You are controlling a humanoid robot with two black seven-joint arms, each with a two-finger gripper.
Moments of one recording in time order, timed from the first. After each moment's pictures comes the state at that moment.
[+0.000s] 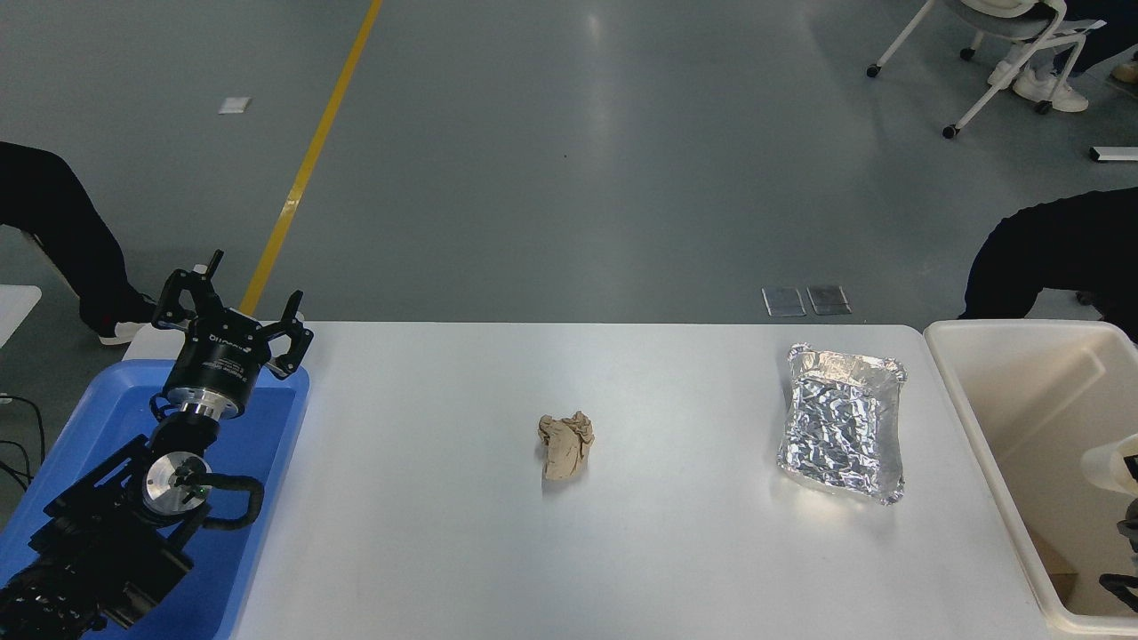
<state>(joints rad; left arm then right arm) -0.57 0.28 -0.89 -0.47 -0.07 -0.59 -0.41 0.62 -0.48 -0.66 0.25 0.42 -0.28 0.10</state>
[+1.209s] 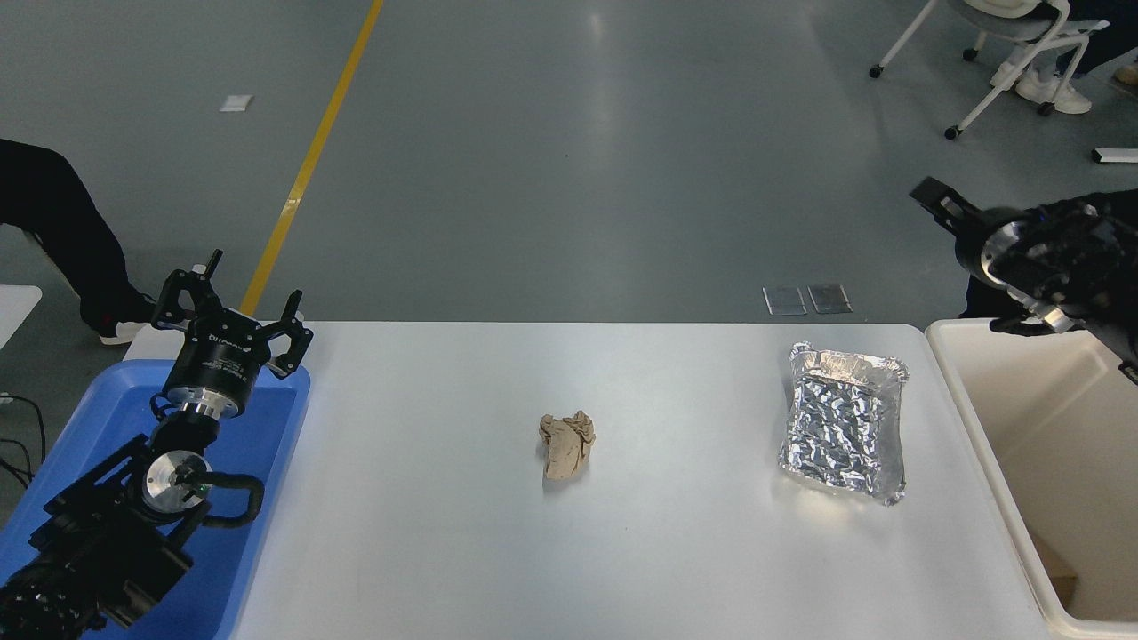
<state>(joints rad) -0.57 0.28 -0.89 -0.47 -0.07 -0.59 -0.41 1.46 -0.29 -1.17 0.60 0.29 -0.01 0.10</state>
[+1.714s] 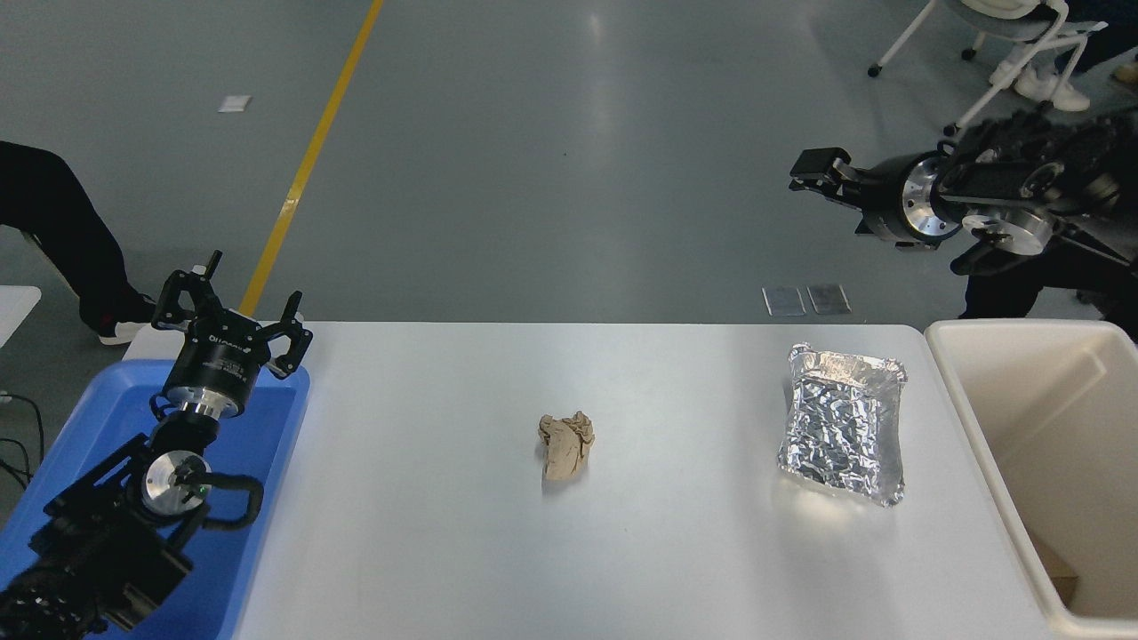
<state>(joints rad) -0.57 0.28 -0.89 -0.47 -0.07 -0.58 -0.41 1.95 -0.29 -1.29 1.18 0.27 0.19 0.09</state>
